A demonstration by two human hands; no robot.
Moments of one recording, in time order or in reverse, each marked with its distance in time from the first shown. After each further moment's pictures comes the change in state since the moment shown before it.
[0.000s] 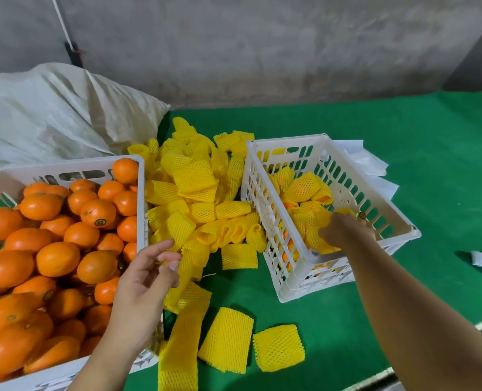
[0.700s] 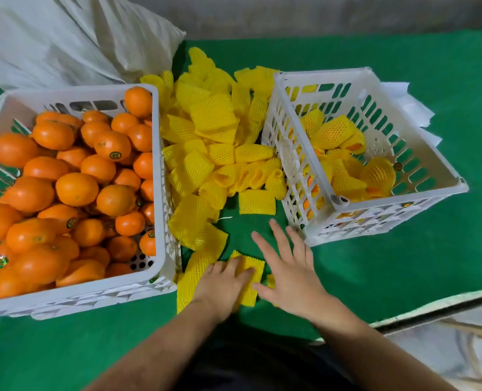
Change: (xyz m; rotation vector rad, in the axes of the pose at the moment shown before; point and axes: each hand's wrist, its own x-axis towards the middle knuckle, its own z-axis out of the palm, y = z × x) left_hand -0.065 -0.122 0.064 1.514 -0.926 -0.008; right_hand -0.156 -0.037 0.182 0.087 0.079 -0.836
